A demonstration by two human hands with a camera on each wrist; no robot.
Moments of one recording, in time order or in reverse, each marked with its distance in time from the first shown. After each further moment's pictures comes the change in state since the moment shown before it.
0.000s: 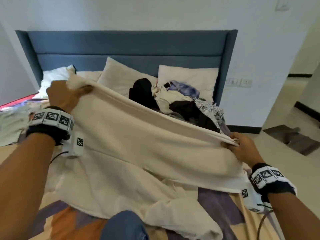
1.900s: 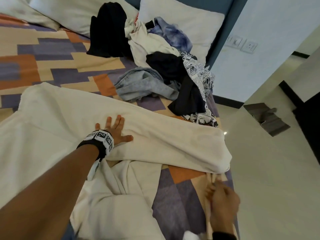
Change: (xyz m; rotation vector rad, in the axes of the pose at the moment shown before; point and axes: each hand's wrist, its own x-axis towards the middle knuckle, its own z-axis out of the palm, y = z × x) left_hand -0.150 -0.066 0.374 0.613 -1.221 0.064; right_hand -0.094 0.107 0.085 0.409 0.362 0.980
